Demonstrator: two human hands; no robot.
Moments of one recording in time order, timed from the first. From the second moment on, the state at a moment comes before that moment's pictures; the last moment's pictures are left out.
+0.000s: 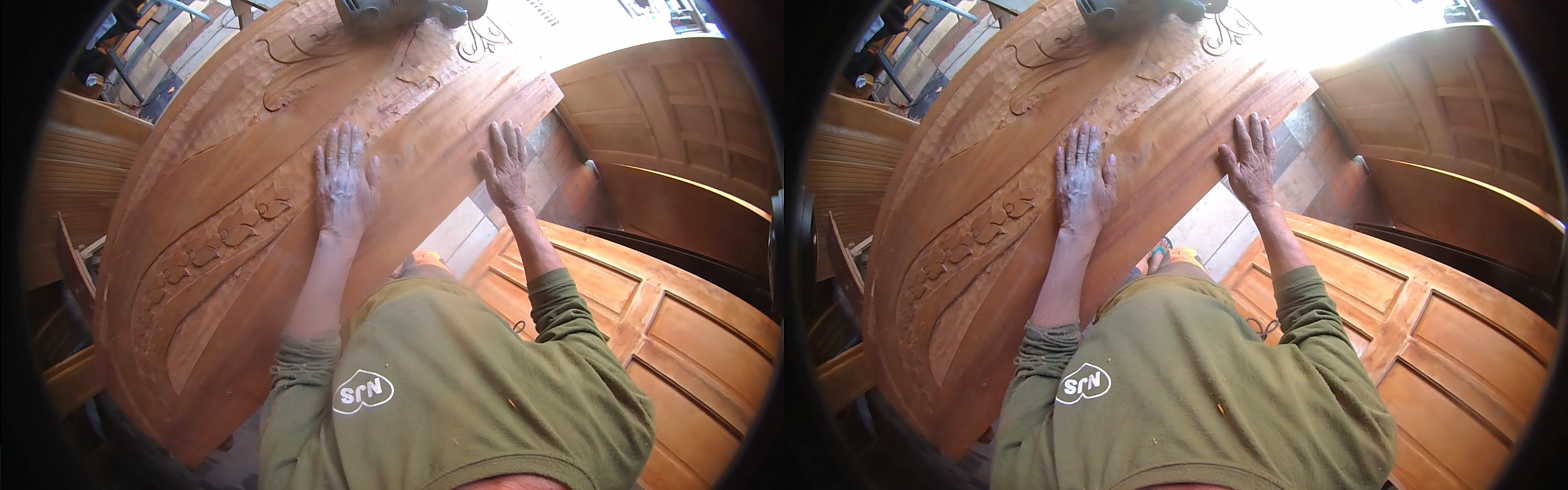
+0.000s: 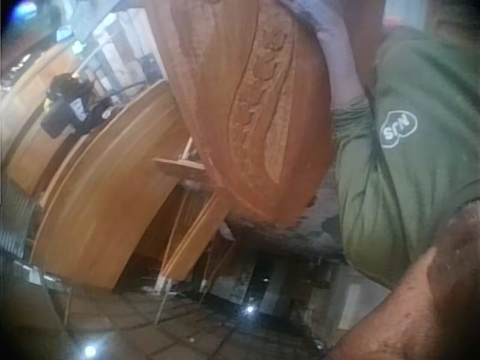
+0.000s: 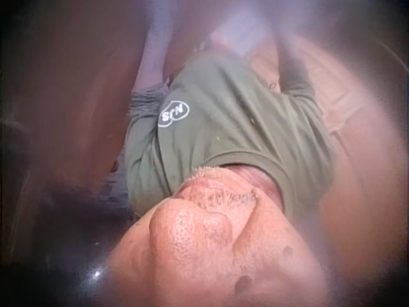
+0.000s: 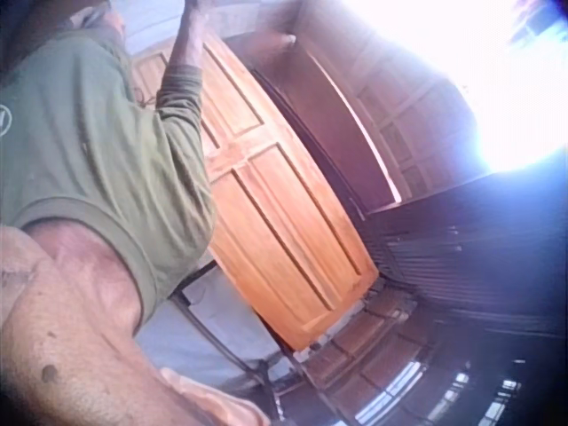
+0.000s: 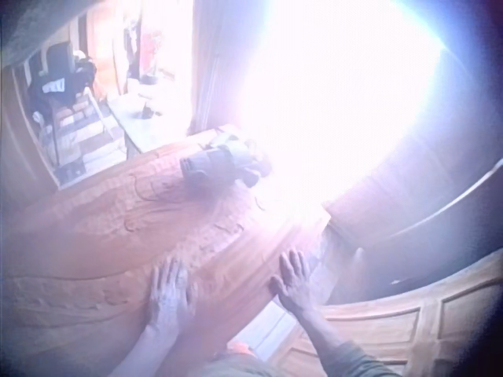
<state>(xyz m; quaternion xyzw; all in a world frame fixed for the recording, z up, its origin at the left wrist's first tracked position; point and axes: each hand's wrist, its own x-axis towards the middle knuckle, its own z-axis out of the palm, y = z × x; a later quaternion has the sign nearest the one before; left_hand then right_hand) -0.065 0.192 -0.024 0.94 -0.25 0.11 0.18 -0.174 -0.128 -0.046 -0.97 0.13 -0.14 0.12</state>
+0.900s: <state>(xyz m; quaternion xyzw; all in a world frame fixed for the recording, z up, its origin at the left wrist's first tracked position) -0.044 0.233 -0.042 0.90 -0.38 0.12 0.18 -0.247 0.201 0.242 -0.42 -0.31 -0.11 0.84</state>
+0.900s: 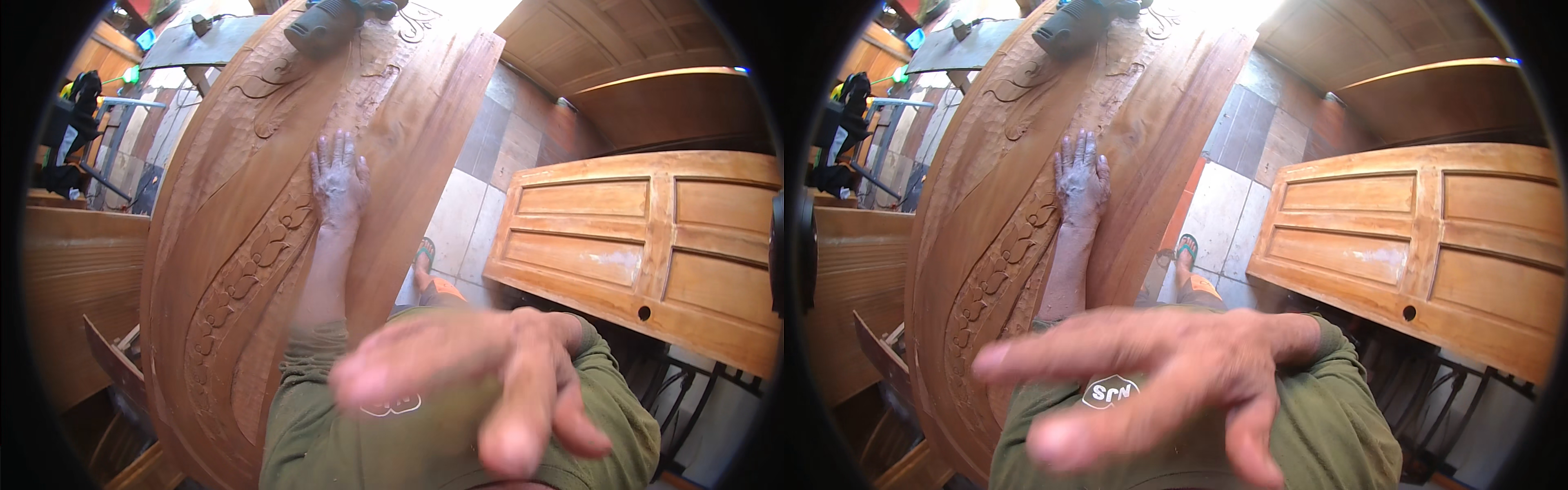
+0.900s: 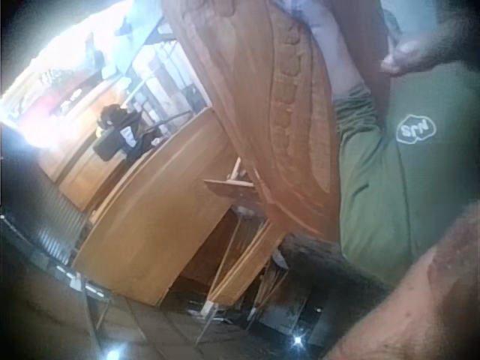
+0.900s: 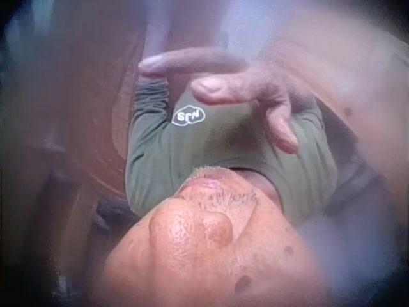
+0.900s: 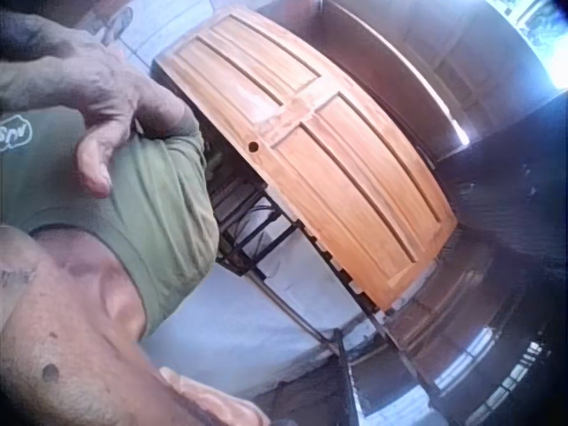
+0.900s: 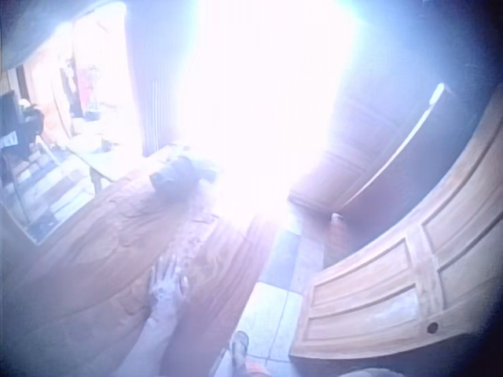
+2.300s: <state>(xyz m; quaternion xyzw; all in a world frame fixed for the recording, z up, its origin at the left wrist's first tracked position) -0.082 0.258 -0.022 0.75 -0.55 -0.03 0.37 -0.513 0.284 0.052 -0.67 0.36 -0.15 0.63</state>
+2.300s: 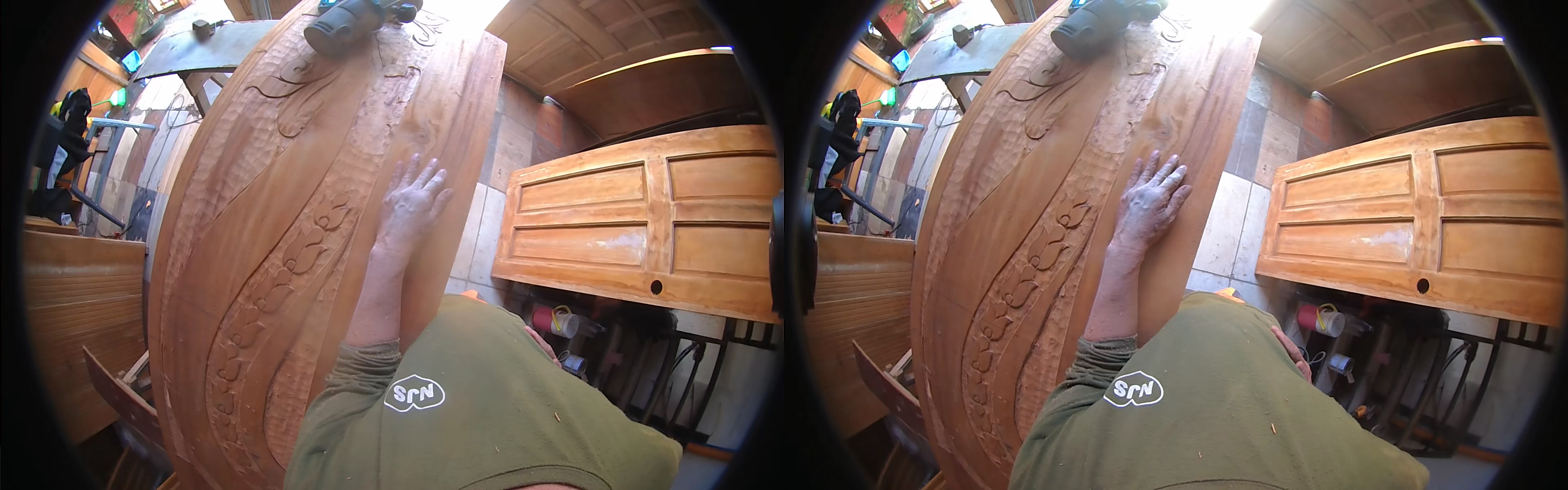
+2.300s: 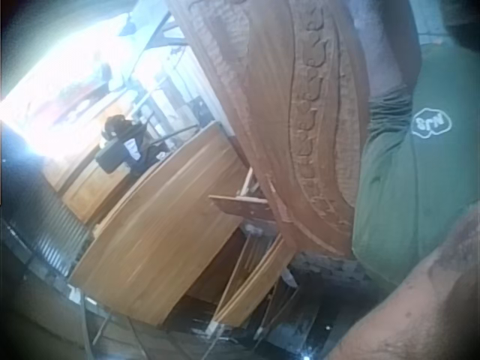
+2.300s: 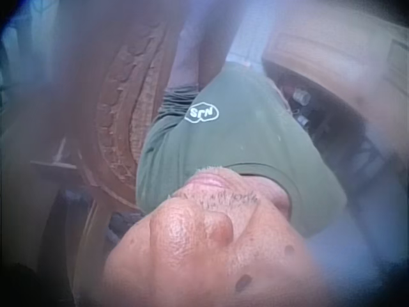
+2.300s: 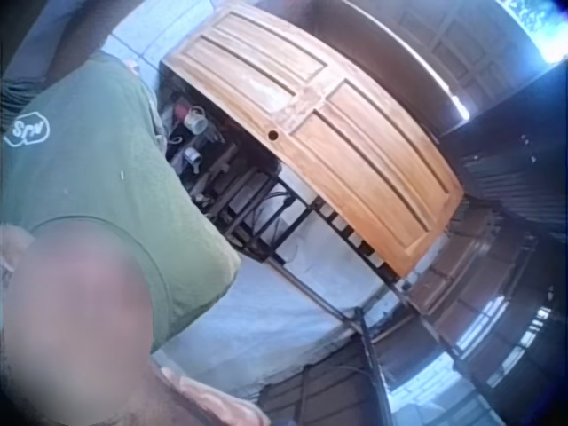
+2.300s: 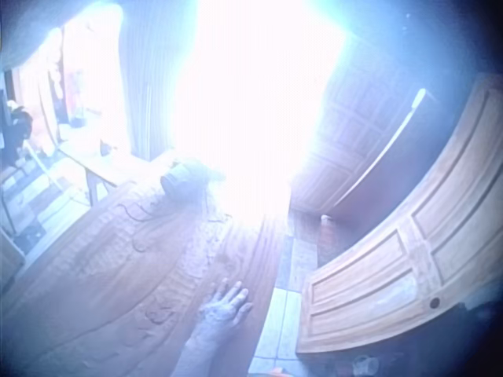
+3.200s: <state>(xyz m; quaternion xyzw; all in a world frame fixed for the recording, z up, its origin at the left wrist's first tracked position) -0.080 0.254 -0.016 0.76 -0.55 -0.06 0.35 -0.516 0.301 0.030 -0.65 0.39 -0.20 0.62</state>
